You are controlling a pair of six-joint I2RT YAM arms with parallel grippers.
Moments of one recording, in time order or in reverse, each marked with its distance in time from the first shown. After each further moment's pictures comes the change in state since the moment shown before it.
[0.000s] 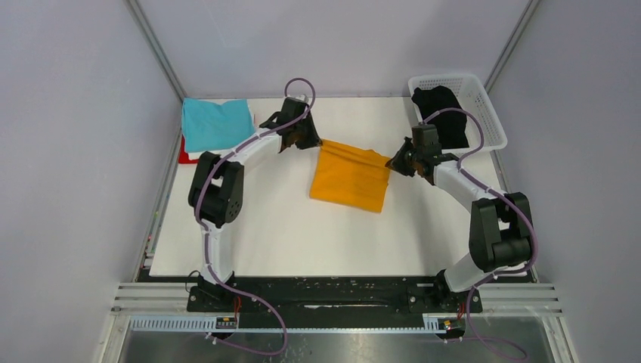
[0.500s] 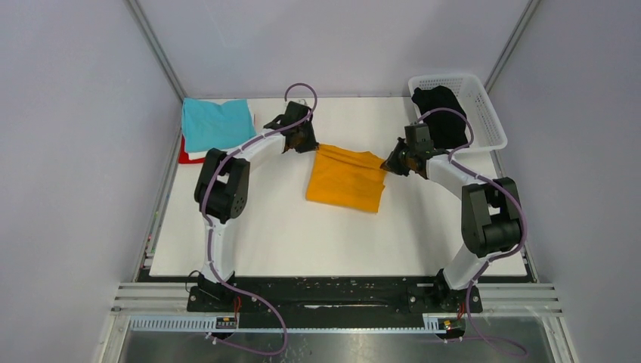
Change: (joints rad) left arm -0.002 0.080 0.042 -0.041 -0.090 -0.002; right arm 0.011 0.139 0.064 -0.001 -0.023 -0.003
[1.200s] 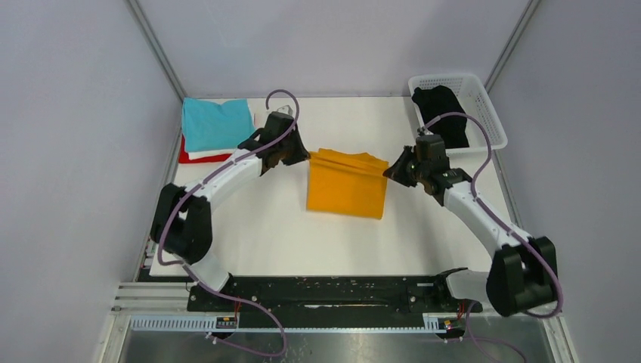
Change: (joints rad) left arm -0.050 -0.503 -0.404 0.005 -0.015 -0.068; right arm 0.071 -0.478 -0.202 -0.123 0.003 -0.036
